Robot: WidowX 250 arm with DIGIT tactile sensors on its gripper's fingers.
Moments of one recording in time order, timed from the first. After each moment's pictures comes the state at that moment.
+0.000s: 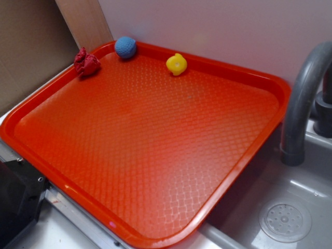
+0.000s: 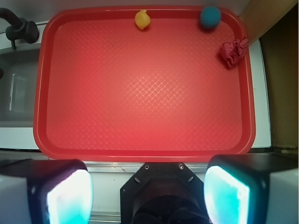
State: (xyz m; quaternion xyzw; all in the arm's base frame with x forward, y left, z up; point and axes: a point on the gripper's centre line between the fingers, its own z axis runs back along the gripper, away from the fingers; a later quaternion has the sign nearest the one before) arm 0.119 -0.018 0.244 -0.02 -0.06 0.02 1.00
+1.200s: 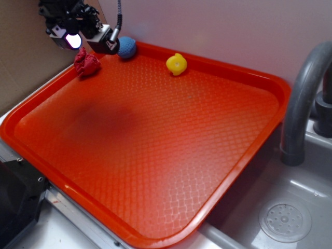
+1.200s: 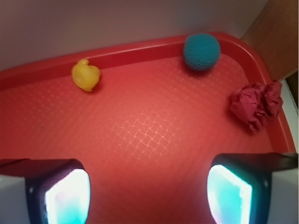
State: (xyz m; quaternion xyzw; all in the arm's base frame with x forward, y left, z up) arm 0.247 0.028 0.121 0.01 -0.14 0.12 0.98
